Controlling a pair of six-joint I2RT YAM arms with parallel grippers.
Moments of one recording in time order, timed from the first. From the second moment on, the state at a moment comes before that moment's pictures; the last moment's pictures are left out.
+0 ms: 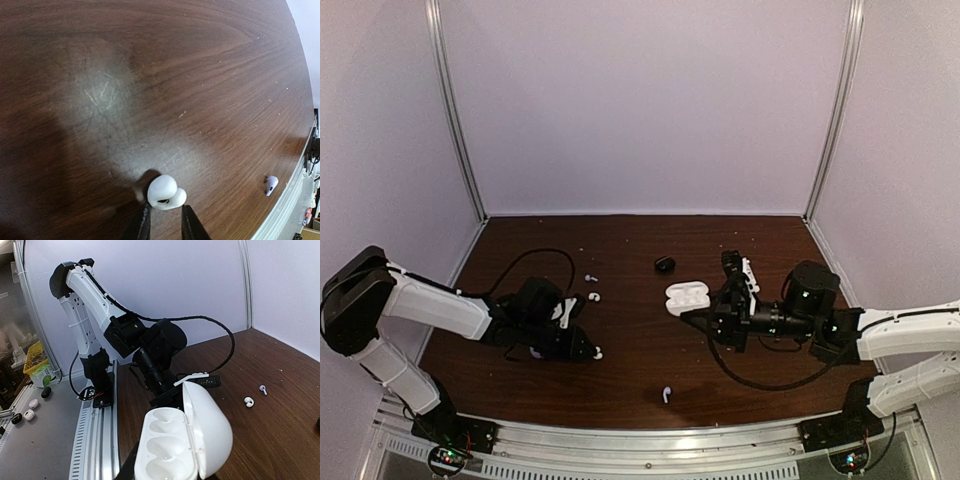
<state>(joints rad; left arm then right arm) -0.79 1.53 0.59 0.06 0.29 -0.65 0.95 1.10 0.48 0.57 -0.39 0.18</state>
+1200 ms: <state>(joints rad) -0.84 1.57 0.72 -0.05 0.20 -0.54 0.95 1.06 0.48 0.52 -0.39 0.13</state>
